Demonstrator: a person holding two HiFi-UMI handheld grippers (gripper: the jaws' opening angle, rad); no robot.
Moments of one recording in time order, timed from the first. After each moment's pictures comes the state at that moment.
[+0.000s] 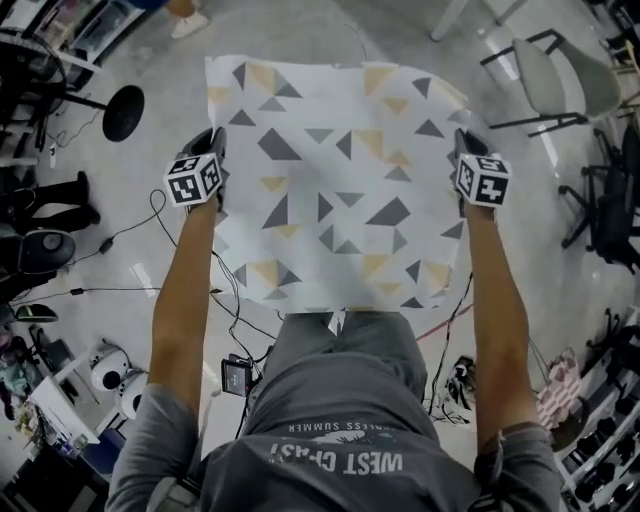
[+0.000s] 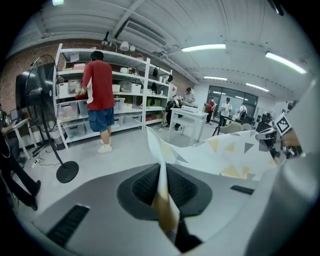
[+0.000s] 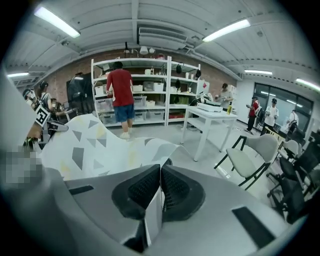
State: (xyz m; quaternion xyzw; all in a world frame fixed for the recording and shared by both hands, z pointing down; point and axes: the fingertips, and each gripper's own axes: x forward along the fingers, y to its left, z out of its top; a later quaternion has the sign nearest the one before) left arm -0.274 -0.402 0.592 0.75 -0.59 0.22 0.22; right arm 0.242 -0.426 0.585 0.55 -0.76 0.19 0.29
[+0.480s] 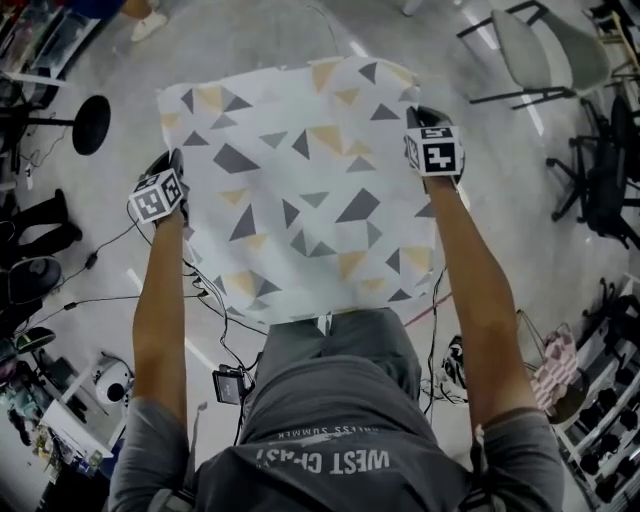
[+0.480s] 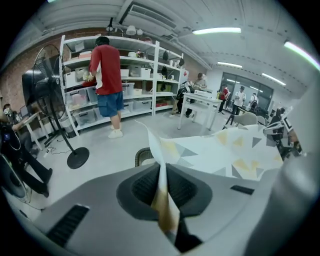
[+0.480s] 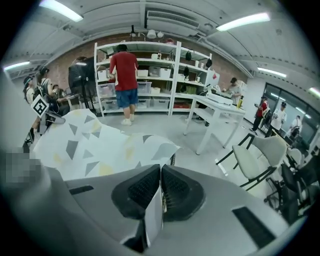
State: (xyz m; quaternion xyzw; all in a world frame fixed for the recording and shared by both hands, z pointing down) left arm -0.305 -0.410 0.671 0.69 -0.61 0.28 0.27; right arm 0.226 -0.470 0.658 0.51 -0.76 0.19 0.36
